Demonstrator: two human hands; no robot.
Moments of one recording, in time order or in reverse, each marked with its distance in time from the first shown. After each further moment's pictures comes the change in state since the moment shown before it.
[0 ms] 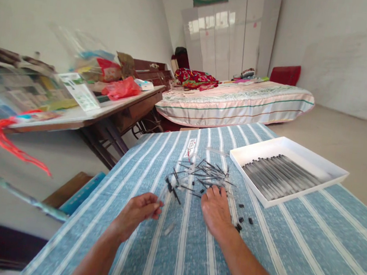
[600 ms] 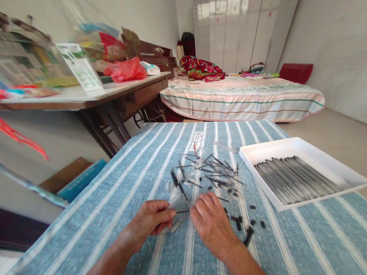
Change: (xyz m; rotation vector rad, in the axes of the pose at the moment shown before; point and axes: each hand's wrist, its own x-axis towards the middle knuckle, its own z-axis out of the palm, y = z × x) left_hand -0.019 -0.004 0.026 -0.178 -0.097 -0.122; right_hand -0.013 -0.030 -0.006 0.212 0.234 -0.408
